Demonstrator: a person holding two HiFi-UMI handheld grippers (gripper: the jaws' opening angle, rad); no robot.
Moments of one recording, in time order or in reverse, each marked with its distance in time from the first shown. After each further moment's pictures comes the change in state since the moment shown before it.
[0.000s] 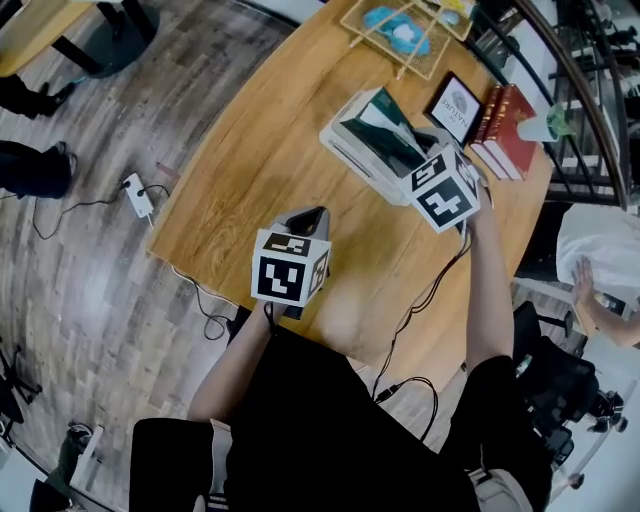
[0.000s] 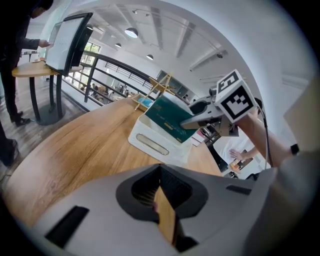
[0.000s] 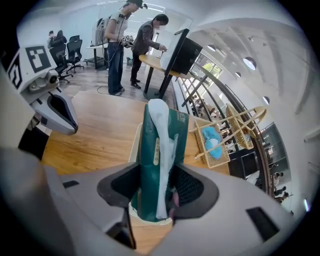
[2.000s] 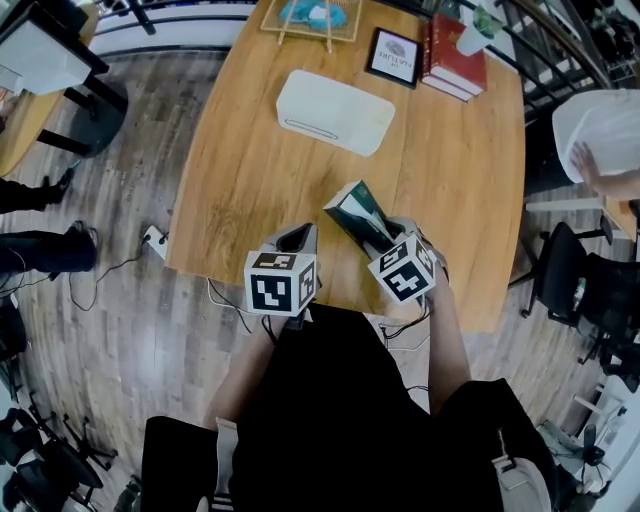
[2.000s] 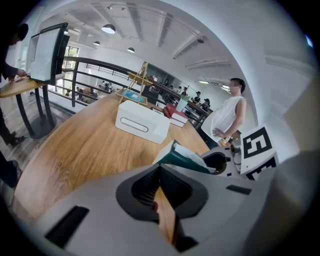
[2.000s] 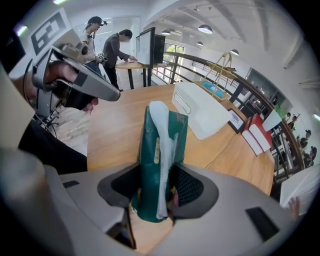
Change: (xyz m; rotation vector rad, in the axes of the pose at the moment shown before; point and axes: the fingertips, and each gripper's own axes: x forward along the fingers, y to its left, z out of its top) left arm -0.059 -0.057 -0.085 0.182 0.100 -0.045; right arm -0.062 0.248 -0.135 0.504 0.013 0.066
